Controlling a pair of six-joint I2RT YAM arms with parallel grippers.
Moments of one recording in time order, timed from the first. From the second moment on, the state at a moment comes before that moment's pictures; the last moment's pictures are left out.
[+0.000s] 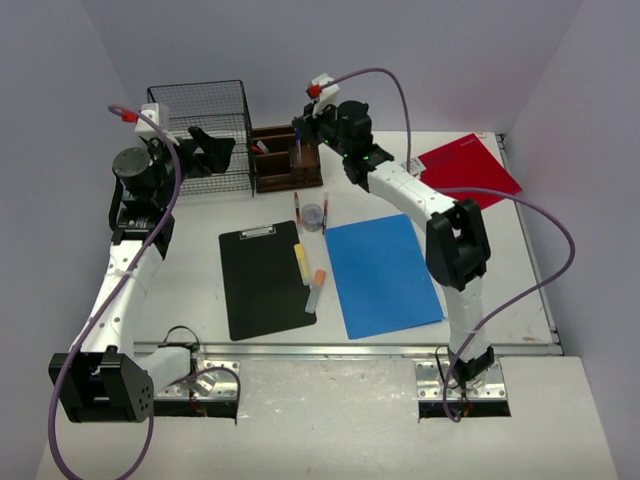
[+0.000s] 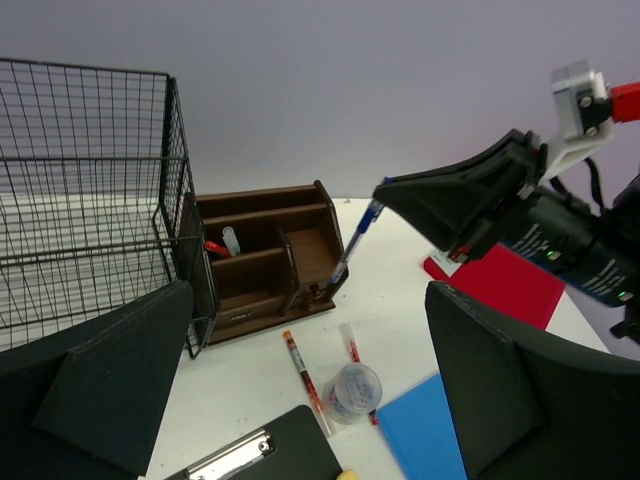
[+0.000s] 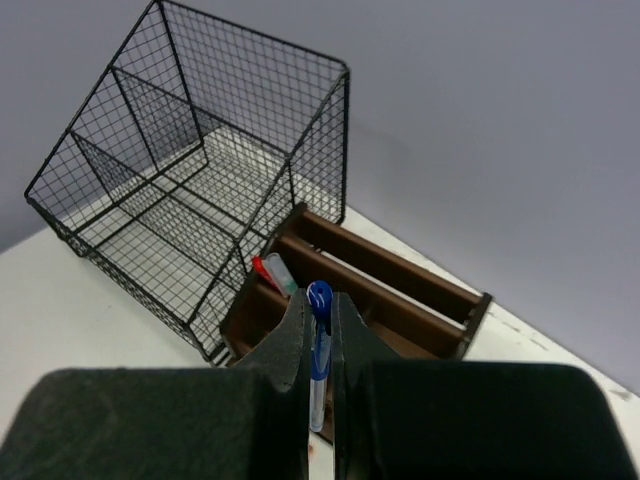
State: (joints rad) left arm 0.06 1.10 1.01 0.13 0.35 -0.37; right arm 0.52 2.11 1.80 0.29 -0.18 -0.02
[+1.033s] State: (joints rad) left arm 0.10 1.07 0.90 0.16 0.36 -0.41; right arm 0.60 2.47 1.94 0.71 -0.03 -0.12
